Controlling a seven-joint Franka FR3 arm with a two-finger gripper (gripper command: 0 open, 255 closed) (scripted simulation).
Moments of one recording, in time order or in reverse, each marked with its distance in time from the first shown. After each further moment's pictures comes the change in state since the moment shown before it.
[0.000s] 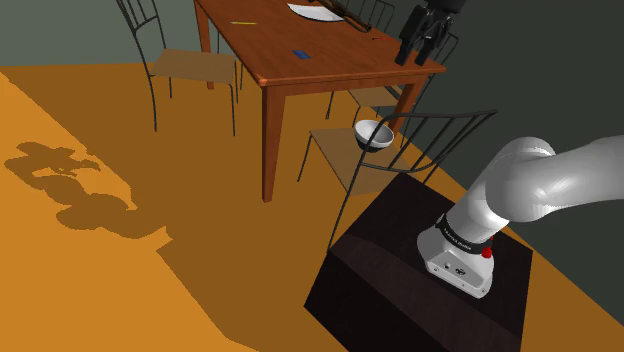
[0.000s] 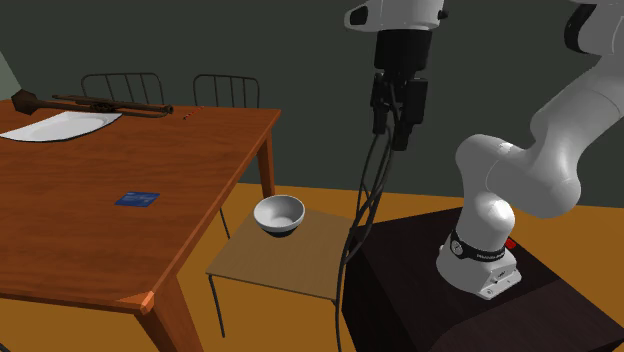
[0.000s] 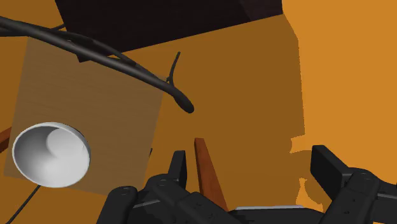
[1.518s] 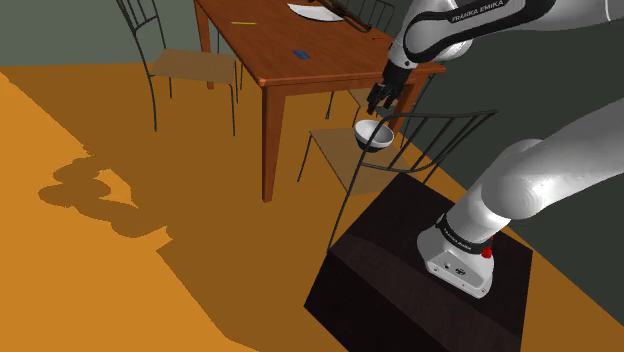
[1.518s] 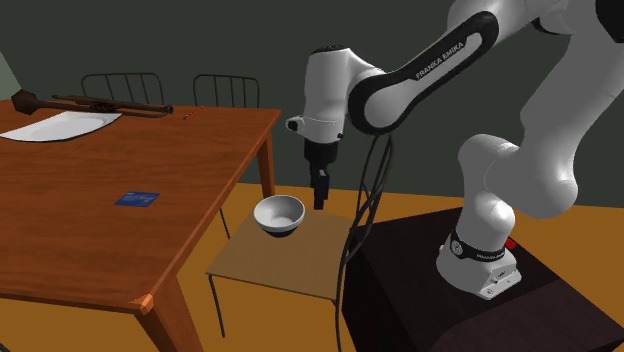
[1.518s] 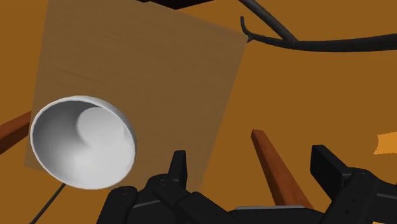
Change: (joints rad) arm -0.103 0.405 -0.208 -0.246 -0.174 0.662 -0.257
